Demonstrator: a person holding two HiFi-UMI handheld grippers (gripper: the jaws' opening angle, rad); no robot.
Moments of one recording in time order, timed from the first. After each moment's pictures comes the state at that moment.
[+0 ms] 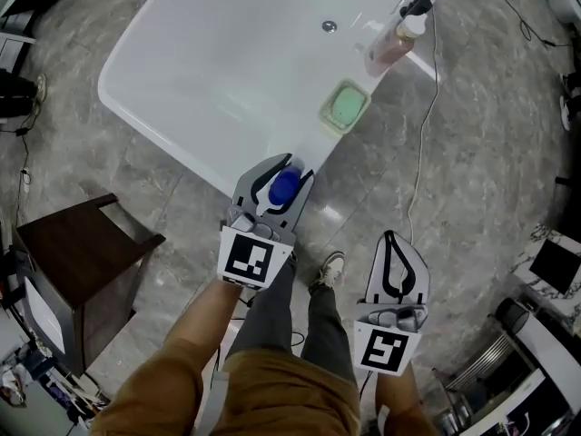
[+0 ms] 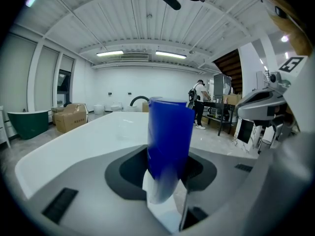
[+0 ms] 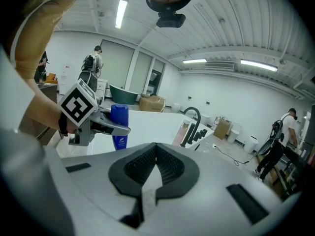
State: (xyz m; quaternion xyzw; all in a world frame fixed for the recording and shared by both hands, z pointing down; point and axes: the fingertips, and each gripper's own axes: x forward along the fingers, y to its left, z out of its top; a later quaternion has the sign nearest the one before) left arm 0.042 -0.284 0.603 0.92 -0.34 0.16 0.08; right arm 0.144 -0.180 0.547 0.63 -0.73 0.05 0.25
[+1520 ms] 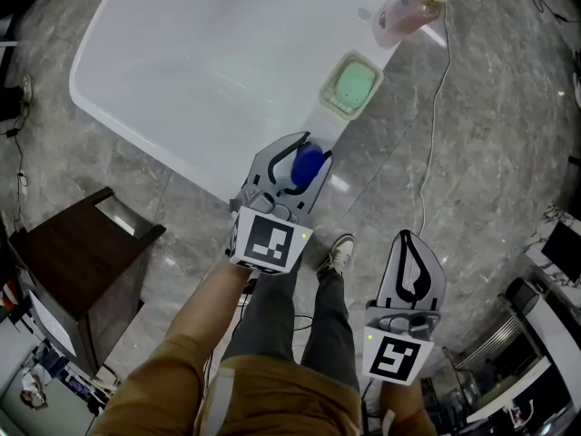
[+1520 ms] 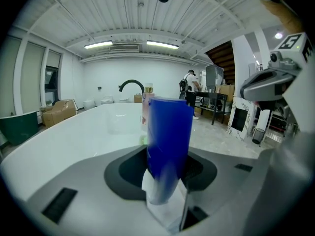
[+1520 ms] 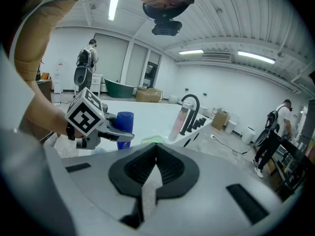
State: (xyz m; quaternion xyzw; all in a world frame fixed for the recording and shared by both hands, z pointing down) left arm 0.078 -0.307 0.698 0.93 -0.29 0.21 0.07; right arm 0.160 -0.195 0.608 0.64 -0.71 0.09 0.27
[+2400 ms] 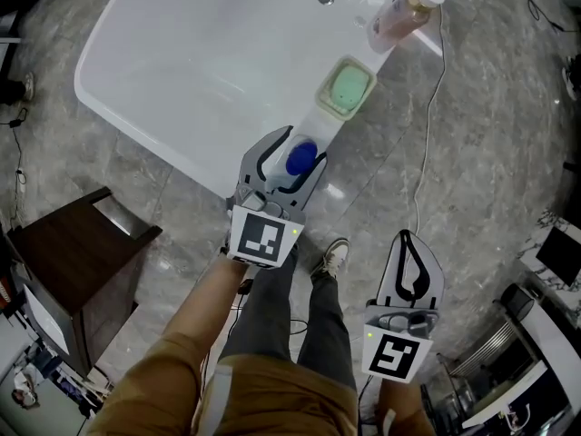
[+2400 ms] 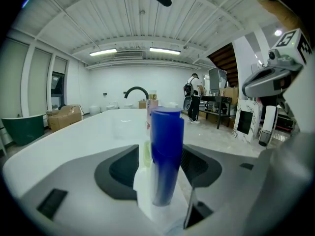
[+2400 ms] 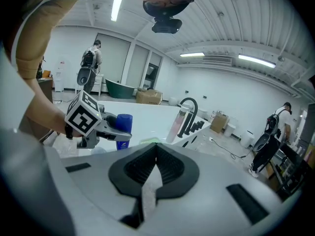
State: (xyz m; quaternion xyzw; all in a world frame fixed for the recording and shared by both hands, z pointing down) left arm 0.069 -0.309 0.684 0.93 -0.32 0.18 0.05; right arm 0.167 -0.187 0.594 0.65 -0.71 0.07 0.27
